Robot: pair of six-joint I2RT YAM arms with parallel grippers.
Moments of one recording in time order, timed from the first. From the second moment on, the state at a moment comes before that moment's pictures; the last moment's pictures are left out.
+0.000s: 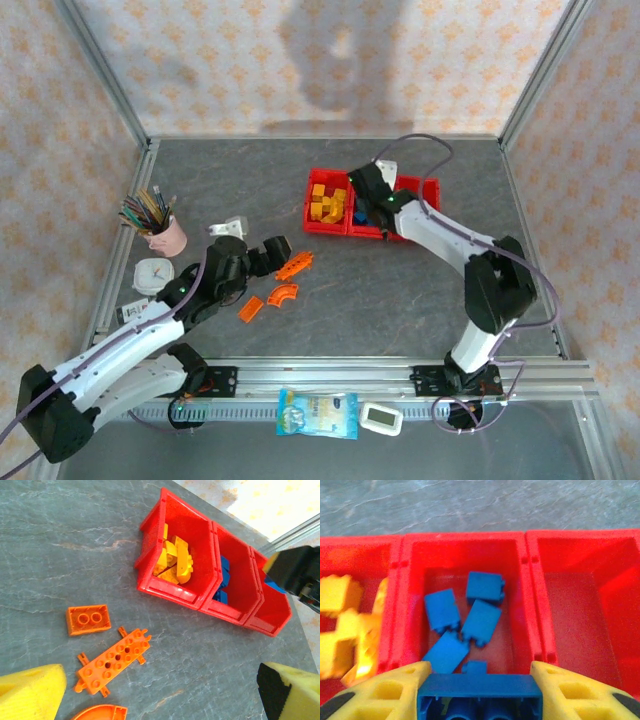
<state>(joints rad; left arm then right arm) -0.63 0.88 0.63 -0.29 -0.20 -0.83 0.56 1.73 1.33 -0.51 0.51 0.53</state>
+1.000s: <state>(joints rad) -0.63 0.97 0.68 -0.22 -0.19 -0.79 0.49 1.94 1.51 -0.52 0.54 0.42</state>
